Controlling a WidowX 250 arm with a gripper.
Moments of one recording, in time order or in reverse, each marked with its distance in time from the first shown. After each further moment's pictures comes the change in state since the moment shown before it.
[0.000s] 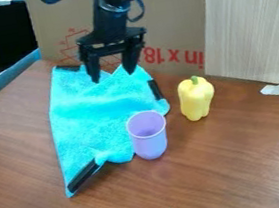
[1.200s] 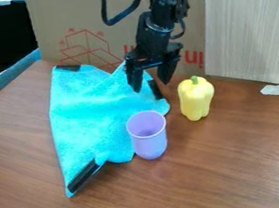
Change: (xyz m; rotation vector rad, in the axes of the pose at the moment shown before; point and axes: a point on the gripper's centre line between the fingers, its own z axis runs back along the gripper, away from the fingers) arm -0.009 -0.066 -0.036 0.013 -0.037 0.023
